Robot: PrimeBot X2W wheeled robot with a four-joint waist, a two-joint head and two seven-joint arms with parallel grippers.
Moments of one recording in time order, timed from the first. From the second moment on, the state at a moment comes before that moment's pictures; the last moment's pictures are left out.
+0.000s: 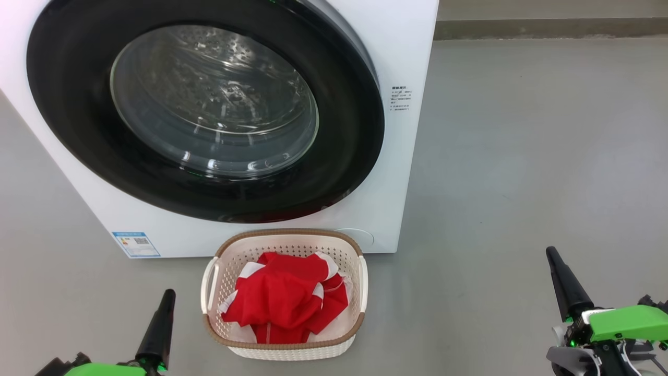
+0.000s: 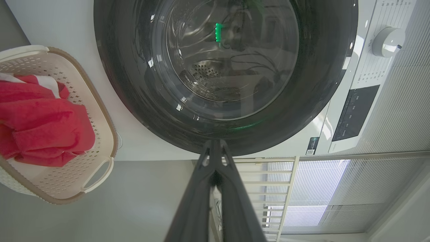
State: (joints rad) left arm -0.07 0.03 0.07 0.27 -1.57 -0.12 0.10; right arm -0.06 -0.04 -0.12 0.28 1.57 0.13 0.09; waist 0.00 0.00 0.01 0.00
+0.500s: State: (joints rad) left arm -0.07 0.03 0.08 0.27 -1.60 -0.12 0.11; right arm -0.07 -0.04 -0.12 0.27 1.61 0.13 0.11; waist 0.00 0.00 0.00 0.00
